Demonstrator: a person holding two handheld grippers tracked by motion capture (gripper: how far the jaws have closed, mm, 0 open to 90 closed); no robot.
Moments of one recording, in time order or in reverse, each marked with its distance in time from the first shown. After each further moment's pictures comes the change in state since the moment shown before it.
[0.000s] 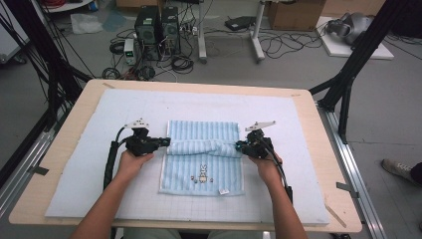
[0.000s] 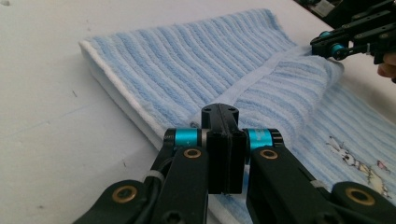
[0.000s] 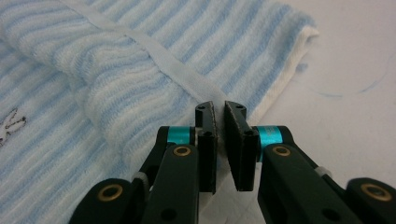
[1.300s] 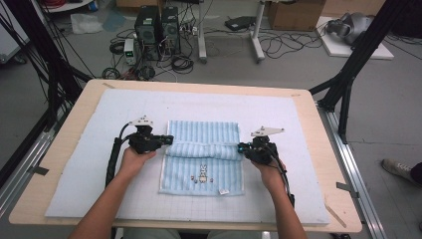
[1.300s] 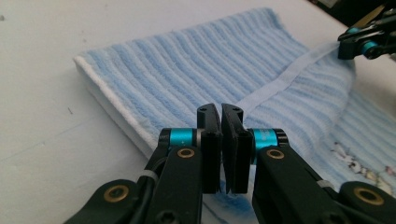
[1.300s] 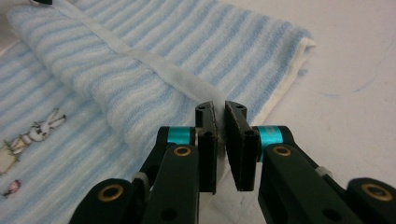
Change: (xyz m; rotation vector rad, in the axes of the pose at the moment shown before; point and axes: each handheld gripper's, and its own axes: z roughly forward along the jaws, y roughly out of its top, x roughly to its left) left arm -0.007 0.013 0.005 0.018 0.015 0.033; right arm 0.008 -0.014 -0.021 -0.102 0.027 0.014
